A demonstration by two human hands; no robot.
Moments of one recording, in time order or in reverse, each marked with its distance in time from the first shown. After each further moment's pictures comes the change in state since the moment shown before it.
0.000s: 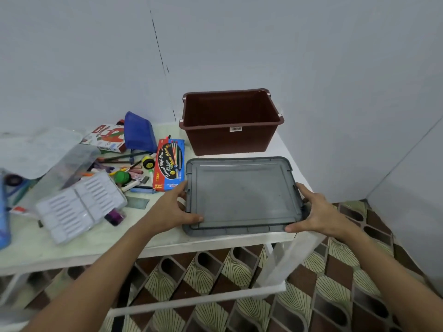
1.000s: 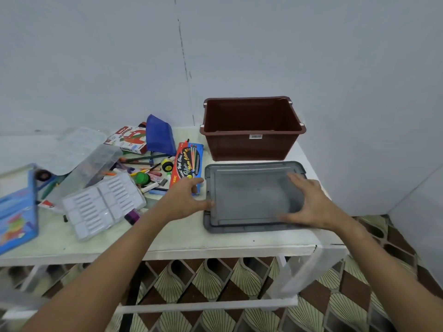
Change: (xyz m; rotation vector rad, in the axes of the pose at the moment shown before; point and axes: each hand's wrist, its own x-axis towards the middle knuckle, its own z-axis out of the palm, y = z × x) left_hand 0.012 0.018 -0.031 0.238 0.074 0.018; right_hand 0.039 -0.056 0.015 -0.254 0.050 -0.135
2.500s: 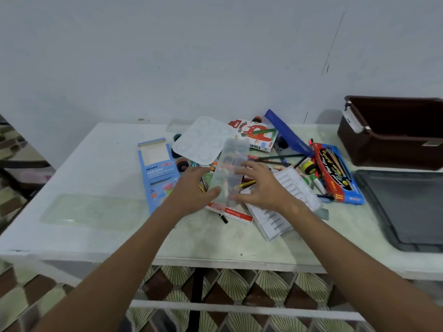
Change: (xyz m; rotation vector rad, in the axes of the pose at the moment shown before) left_hand -0.042 -0.327 -0.198 -0.076 0.191 -0.005; right_hand 0.198 -0.349 0.301 -0.009 0.032 -0.332
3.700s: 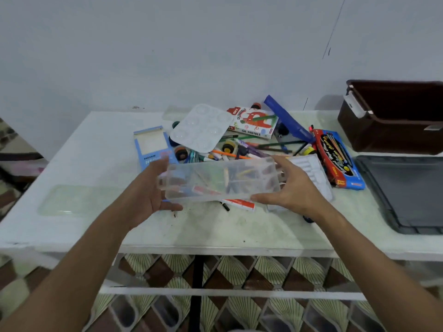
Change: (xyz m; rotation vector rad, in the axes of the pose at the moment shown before) left_hand -0.048 -0.029 -0.065 -1.018 -0.187 -0.469; right_hand -0.067 -0.026 -0.039 0.341 0.106 0.251
